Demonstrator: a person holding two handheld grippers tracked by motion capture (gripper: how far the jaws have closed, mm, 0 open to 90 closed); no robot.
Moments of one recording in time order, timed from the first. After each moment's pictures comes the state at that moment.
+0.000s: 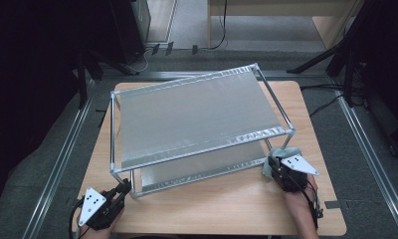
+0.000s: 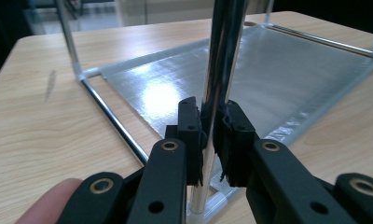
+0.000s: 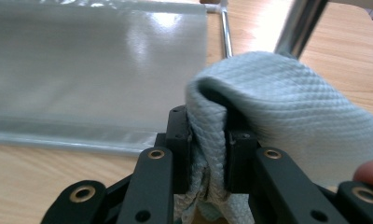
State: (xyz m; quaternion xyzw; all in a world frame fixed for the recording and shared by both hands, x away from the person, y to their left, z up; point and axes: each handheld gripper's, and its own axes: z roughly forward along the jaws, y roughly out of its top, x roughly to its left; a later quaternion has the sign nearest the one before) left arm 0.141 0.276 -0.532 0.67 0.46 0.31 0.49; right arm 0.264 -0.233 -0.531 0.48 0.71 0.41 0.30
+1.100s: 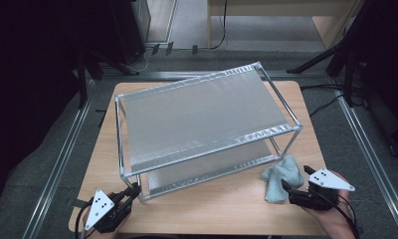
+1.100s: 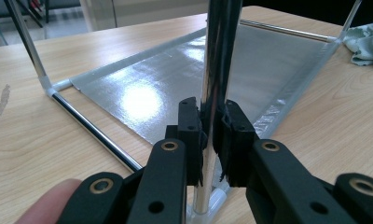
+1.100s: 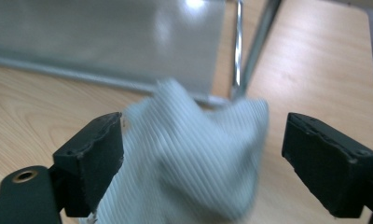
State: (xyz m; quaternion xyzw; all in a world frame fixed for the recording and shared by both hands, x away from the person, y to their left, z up) left arm 0.138 0.262 -0.532 0.70 0.41 0.29 0.50; right arm 0.220 -0.288 -0.505 0.42 0.77 0.40 0.27
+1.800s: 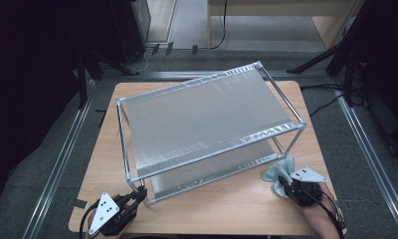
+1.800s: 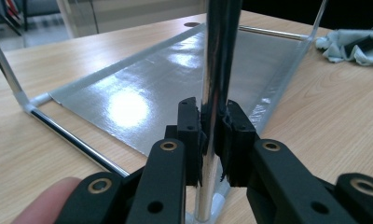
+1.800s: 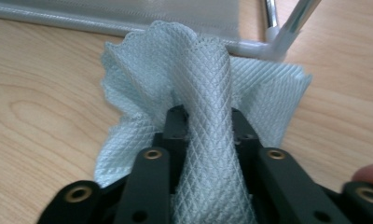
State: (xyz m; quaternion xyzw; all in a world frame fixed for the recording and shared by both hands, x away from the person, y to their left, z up) left arm 0.132 0.247 -0.530 0.71 0.38 0.29 0.51; right arm 0.240 -0.270 -0.543 0.46 0.79 0.31 0.25
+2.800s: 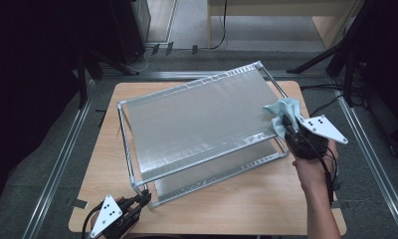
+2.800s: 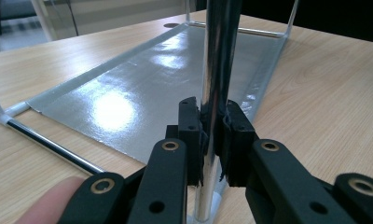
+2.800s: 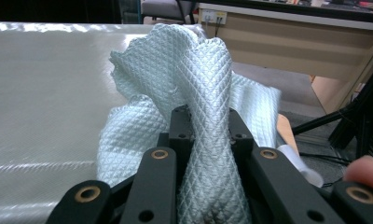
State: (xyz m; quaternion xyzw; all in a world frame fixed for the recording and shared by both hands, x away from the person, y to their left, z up) left arm 0.130 0.244 -0.531 0.72 0.36 0.26 0.53; right arm 0.289 -0.227 -0.398 0.48 0.65 0.45 0.38
